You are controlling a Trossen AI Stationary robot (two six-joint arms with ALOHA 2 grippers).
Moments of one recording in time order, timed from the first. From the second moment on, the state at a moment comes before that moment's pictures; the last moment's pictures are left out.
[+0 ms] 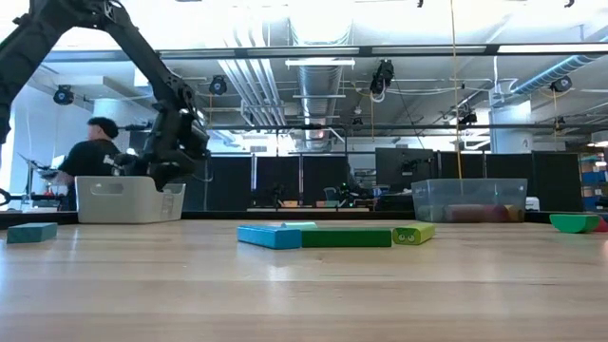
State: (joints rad) left arm 1.15 1.94 1.39 -1.27 -0.06 -0.04; right arm -0.04 1.60 1.90 -0.67 -0.23 0.48
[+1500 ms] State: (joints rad) left arm -0.51 0.81 0.74 -0.74 -0.31 -0.85; right arm 0.14 2.31 1.89 -1.01 0.03 1.08
